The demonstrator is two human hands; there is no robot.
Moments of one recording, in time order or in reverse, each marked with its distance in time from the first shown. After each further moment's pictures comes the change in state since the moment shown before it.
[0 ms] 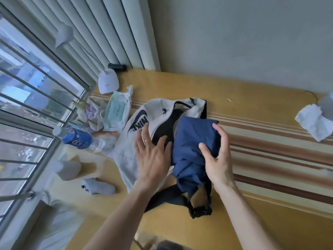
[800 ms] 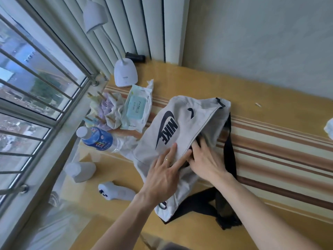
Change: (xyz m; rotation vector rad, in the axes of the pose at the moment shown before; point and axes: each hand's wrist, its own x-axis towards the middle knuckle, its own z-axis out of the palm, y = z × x) left_hand -0.012 -0.112 0.016 -0.170 -0.444 0.357; right_hand 0.030 0.014 0.129 -1.098 -0.529 -0.115
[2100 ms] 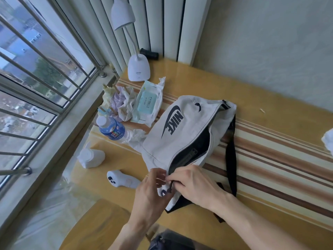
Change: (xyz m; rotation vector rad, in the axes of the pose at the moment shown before) left_hand -0.096 0.018 -0.026 -0.621 0.340 -0.405; right_hand -0.070 -0.068 -0.028 0.193 -0.143 -0.543
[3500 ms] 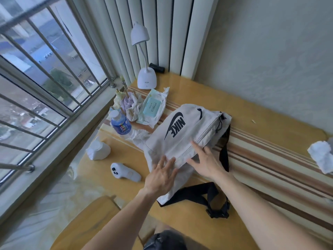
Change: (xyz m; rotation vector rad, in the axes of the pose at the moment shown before) left_hand 0.026 -0.003 0.036 0.481 -0.420 -0.006; right_hand -0.007 0.072 -0.003 0.033 -0.064 0.633
